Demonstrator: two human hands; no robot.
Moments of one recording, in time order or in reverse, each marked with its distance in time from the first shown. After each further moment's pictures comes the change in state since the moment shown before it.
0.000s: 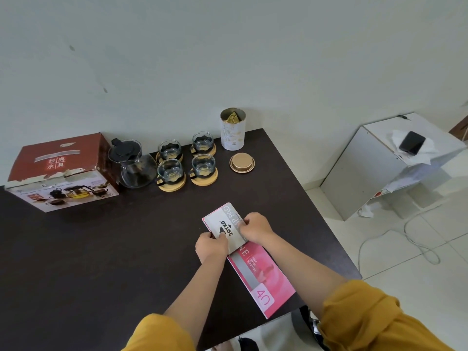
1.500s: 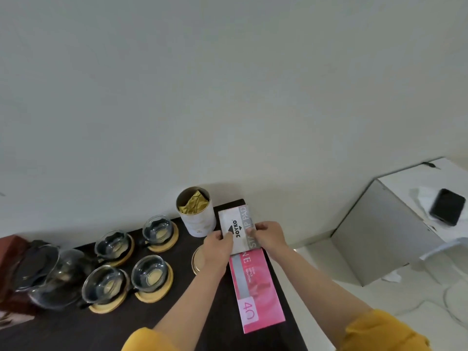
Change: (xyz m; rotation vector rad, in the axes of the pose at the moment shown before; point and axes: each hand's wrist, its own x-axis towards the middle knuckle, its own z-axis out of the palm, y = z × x) left_hand 0.120 0.244 0.177 -0.149 -0.168 0.185; right_hand 0.243 -0.008 -0.201 0.542 0.097 0.001
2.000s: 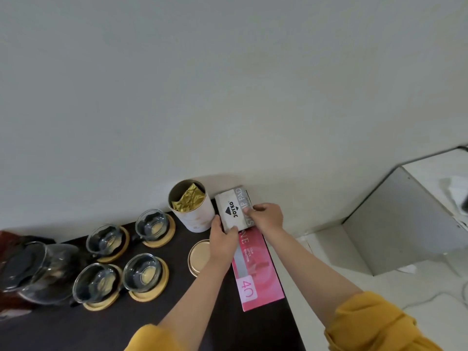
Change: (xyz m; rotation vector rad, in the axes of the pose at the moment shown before) left_hand 0.034 -0.008 0.030 -0.040 0.022 0.089; right_hand 0.053 -0.016 0.011 -0.072 0.143 -0.019
